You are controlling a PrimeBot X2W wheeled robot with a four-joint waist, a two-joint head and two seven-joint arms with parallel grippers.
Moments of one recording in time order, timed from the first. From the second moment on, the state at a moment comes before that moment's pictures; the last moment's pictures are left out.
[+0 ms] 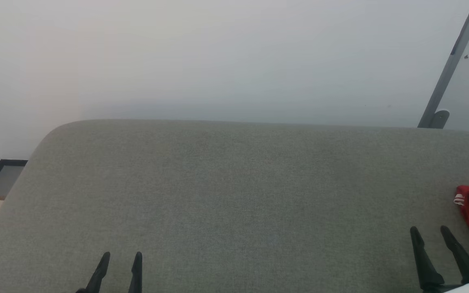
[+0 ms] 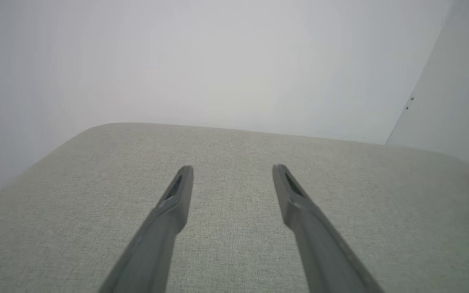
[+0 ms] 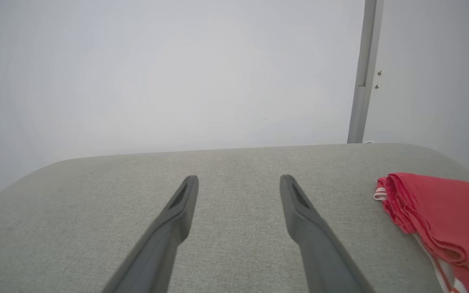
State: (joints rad) left arm 0.25 0.10 0.02 0.06 -0.22 -0.13 -0.26; right arm 0.15 -0.29 0.00 0.13 0.45 0.13 -0.24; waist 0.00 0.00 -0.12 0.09
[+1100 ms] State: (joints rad) left arm 0.24 0.09 0.03 0.03 -0.21 -0.13 -0.26; right arm 0.18 -0.24 -0.03 0.05 0.43 0.13 -0.20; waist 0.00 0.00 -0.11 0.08
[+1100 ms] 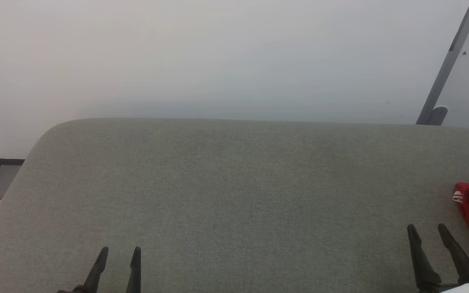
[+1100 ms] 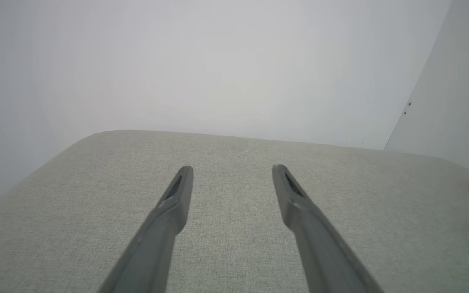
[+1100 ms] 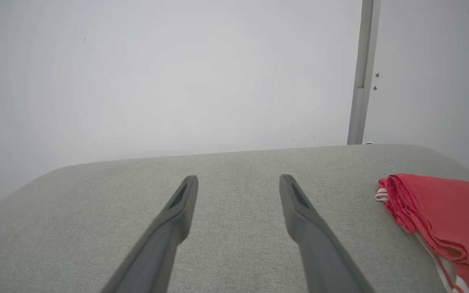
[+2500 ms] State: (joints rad) left arm 0.15 0.08 0.06 0.12 -0.68 -0.13 -0.15; right arm 0.11 -0.16 -0.05 0.14 0.82 0.13 -0.10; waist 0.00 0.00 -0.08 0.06
